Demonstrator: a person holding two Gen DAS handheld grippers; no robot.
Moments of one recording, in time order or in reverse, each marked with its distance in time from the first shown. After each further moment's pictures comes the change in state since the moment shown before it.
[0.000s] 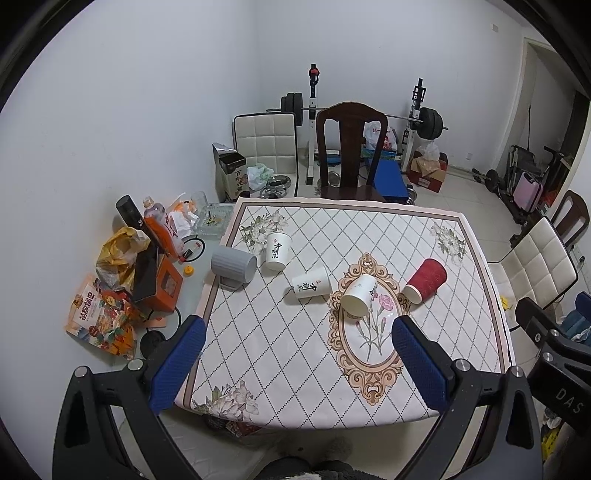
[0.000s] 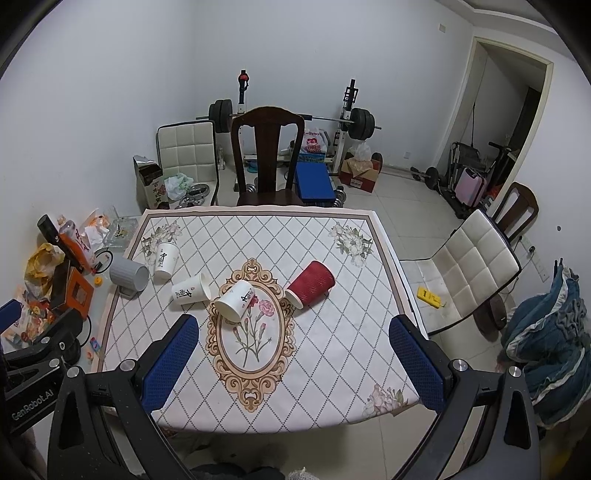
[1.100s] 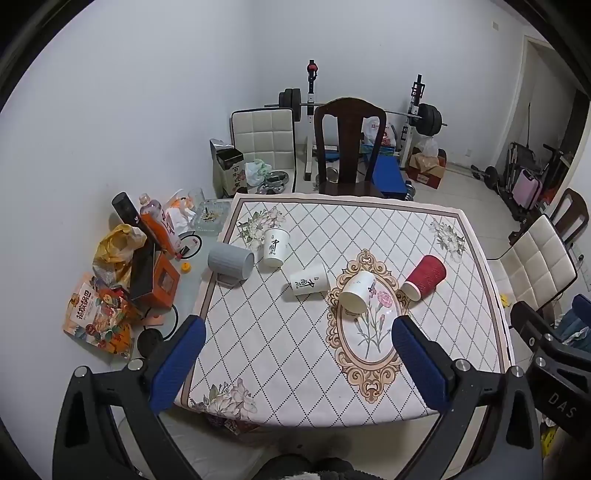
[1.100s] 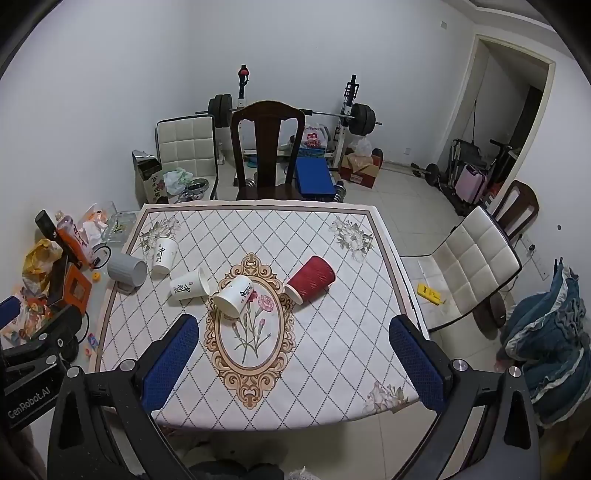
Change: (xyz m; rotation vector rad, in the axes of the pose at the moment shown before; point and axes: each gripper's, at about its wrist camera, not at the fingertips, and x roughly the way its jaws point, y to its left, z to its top) left arm 0.012 -0.002 -0.003 0.011 0.023 0.002; right arm 0.007 0.001 -0.012 0.004 0.012 -0.001
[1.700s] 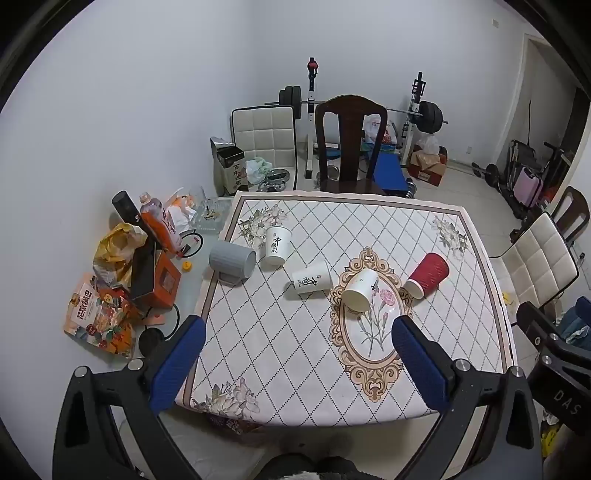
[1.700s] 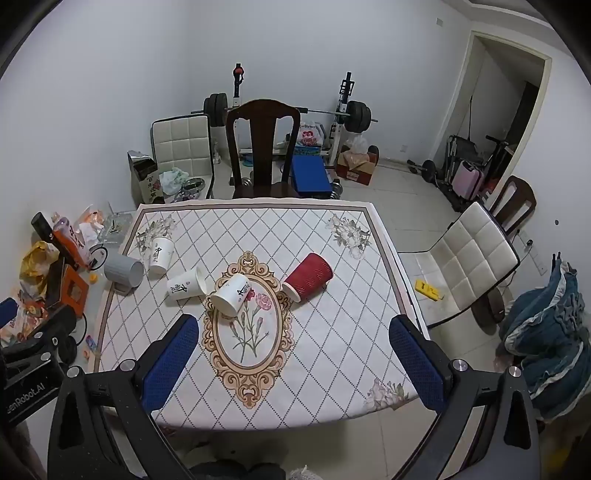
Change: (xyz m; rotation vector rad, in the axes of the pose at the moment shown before) left arm 0.002 0.007 0.000 -0.003 0.016 -0.005; right arm 0.003 -0.002 -0.002 0.000 0.003 -0.008
